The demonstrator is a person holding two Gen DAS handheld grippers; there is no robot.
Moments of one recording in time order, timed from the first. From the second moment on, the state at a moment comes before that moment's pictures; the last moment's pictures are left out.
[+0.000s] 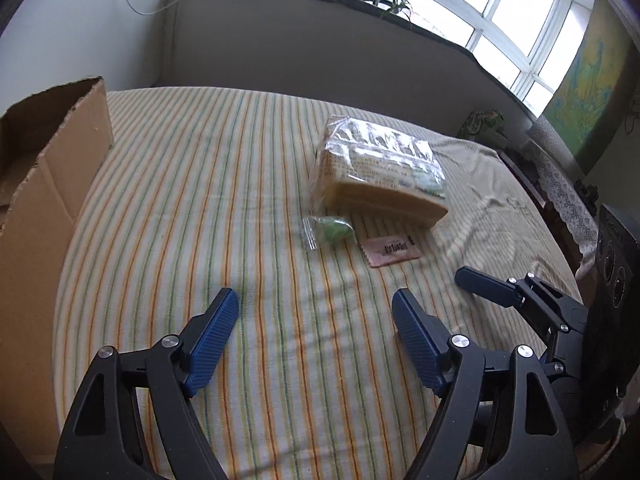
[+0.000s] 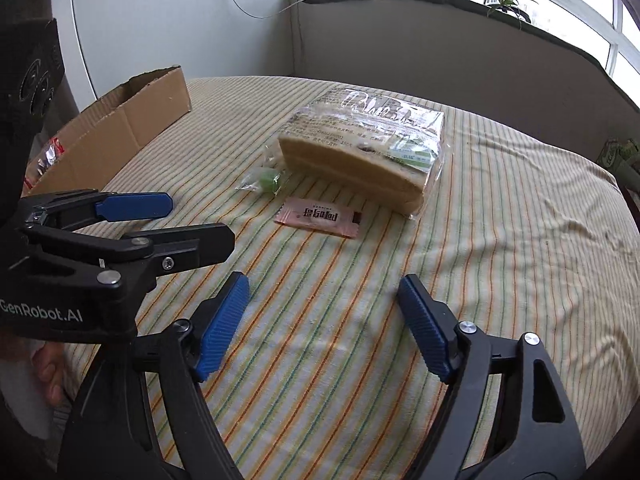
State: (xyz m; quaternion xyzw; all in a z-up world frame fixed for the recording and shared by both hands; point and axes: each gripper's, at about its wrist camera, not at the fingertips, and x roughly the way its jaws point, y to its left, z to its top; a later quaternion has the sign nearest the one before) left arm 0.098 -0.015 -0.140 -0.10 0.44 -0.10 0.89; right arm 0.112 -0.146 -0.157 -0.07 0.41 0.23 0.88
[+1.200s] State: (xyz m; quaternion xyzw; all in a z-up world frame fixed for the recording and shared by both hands) left arm 0.157 -0.029 -0.142 -0.07 0.45 -0.13 0.88; right arm 0.158 -0.134 -0.151 -0.10 0.42 0.25 0.87
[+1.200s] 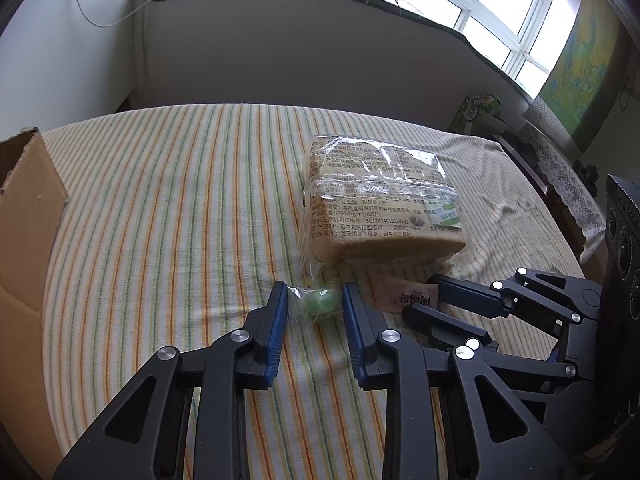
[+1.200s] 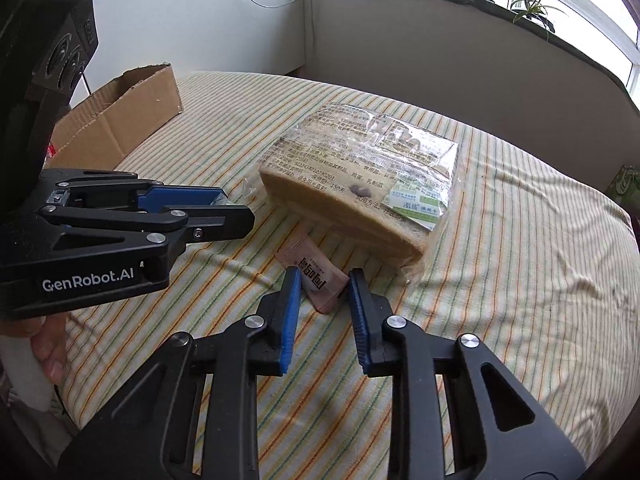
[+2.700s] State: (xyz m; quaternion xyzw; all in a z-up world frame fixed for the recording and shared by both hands) left arm 0.095 -0.036 -0.069 -0.04 0.35 -0.12 0.93; right arm 0.100 -0.174 -0.077 -0.06 0.34 0.20 0.92
